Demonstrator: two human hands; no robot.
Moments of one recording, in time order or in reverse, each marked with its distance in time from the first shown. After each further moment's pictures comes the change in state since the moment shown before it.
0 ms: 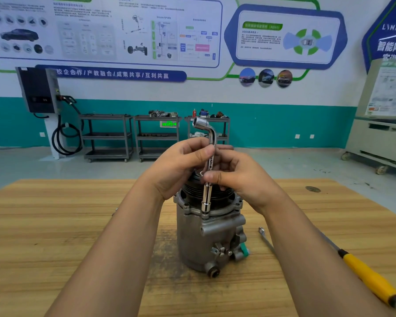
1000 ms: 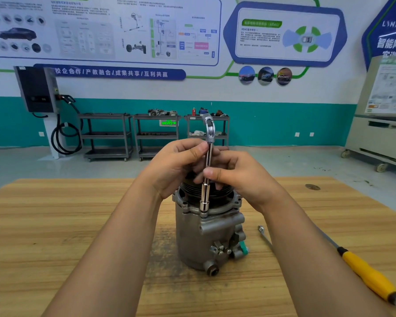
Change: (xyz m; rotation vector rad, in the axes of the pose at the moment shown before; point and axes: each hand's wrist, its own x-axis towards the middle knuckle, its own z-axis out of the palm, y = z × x) left_hand -0.004 0.001 0.002 -0.056 0.057 0.001; right_hand -0.001 -0.002 -0.001 -0.023 -0.038 0.045
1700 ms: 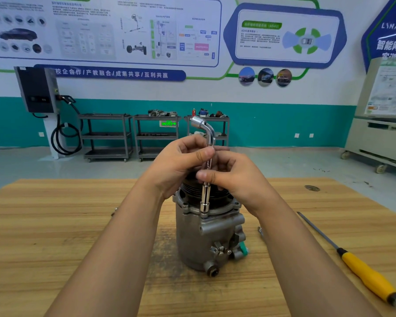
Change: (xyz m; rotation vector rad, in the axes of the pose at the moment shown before) left_hand 0.004 -0.001 0.002 0.005 0.052 0.000; right_hand 0.001 0.005 0.008 -0.035 0.137 -0.021
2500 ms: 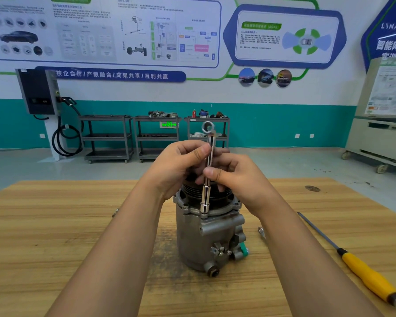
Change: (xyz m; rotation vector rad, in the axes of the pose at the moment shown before) left_hand -0.004 0.003 0.002 0.011 -0.022 0.014; right_hand -0.004 -0.005 -0.001 0.033 -0.046 0.020
